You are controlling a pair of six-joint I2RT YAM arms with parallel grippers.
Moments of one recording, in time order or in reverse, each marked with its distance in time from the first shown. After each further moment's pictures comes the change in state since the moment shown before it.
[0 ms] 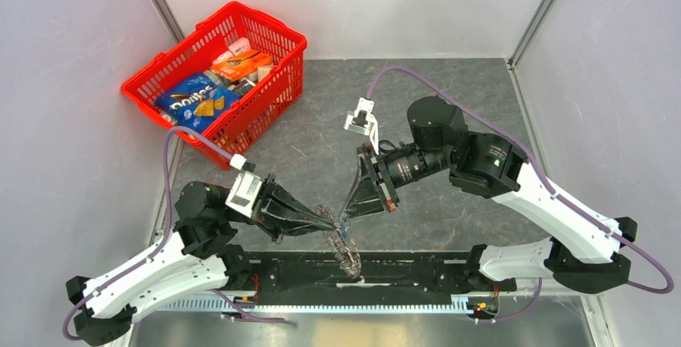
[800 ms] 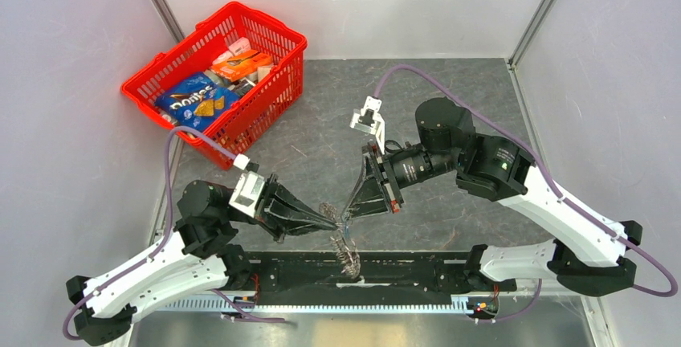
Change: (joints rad) left arm 0.000 0.002 0.000 -0.030 -0.002 0.020; right arm 0.000 -0.027 -0.011 0.015 0.020 0.015
